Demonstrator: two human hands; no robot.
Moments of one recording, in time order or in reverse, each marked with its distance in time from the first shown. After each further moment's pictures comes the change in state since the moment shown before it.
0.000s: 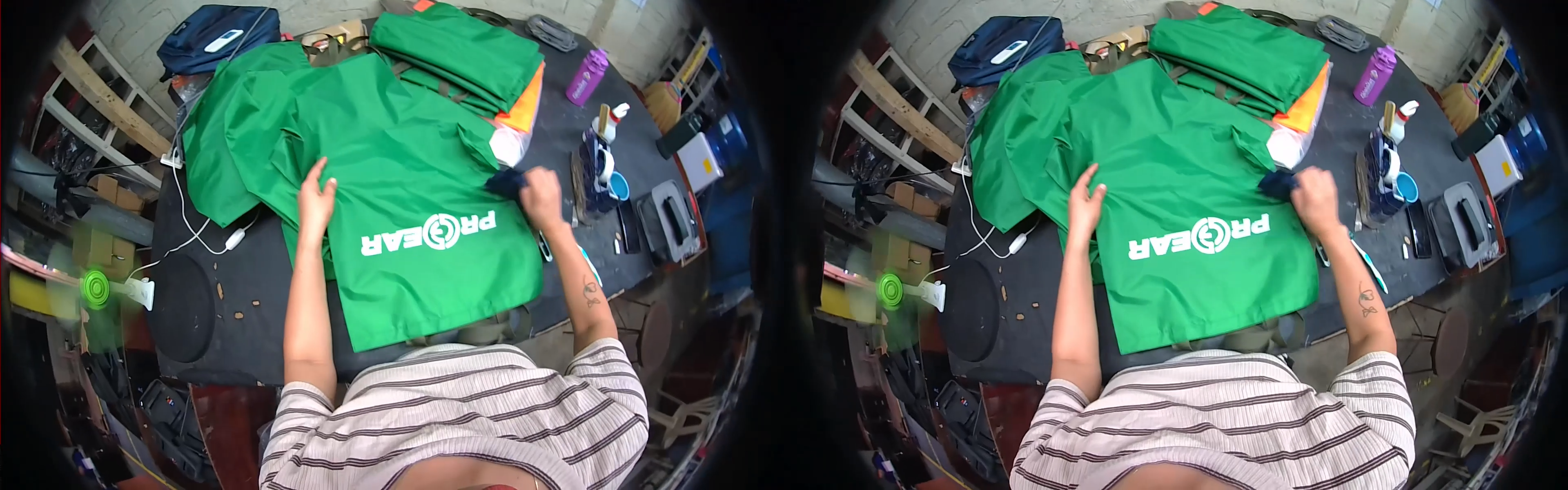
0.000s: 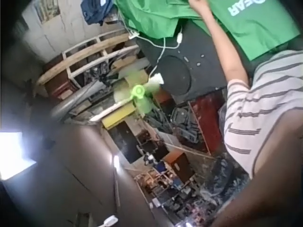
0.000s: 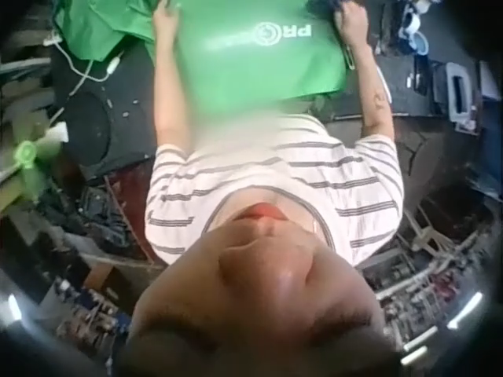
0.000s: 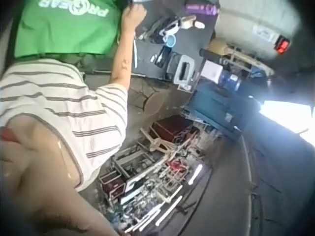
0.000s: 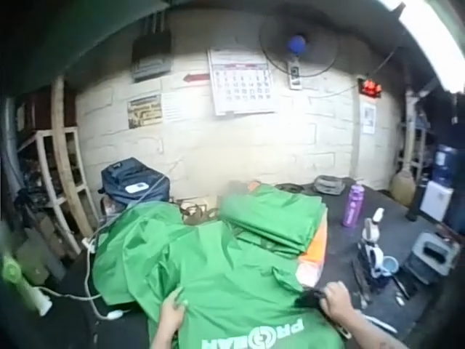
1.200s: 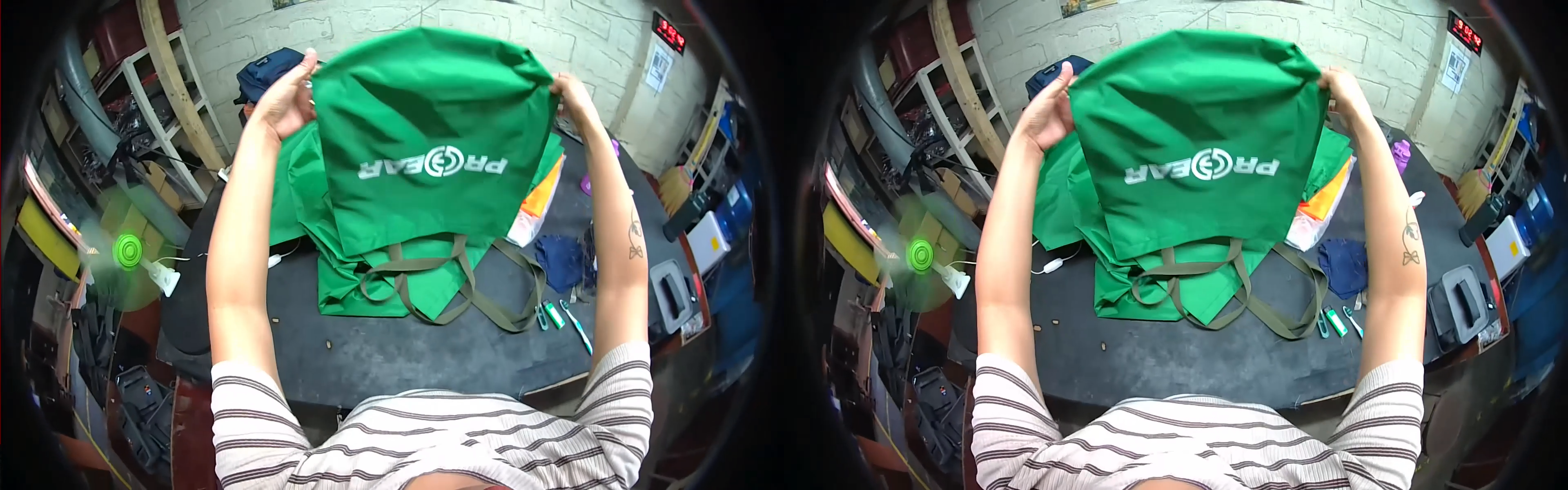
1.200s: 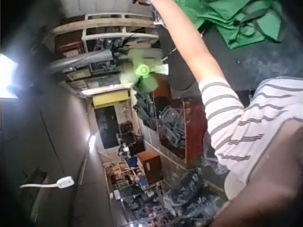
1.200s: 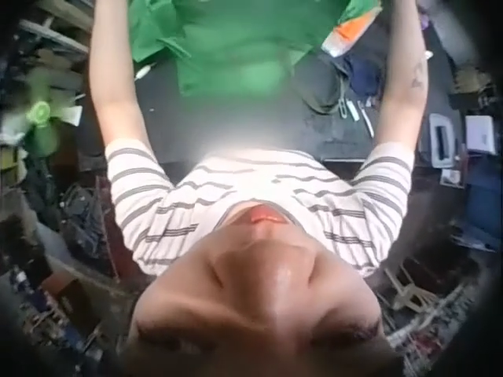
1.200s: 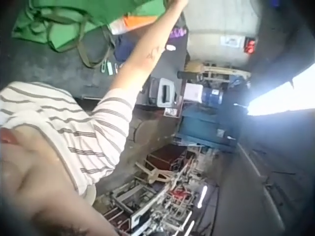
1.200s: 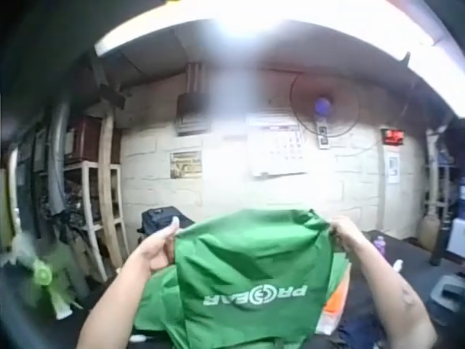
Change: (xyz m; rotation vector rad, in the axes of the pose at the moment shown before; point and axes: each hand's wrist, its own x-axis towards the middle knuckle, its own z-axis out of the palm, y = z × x) left_hand 0.077 0.224 -0.144 -0.677 -0.380 0.020; right_hand 0.280 0.035 -0.094 0.906 -0.030 0.654
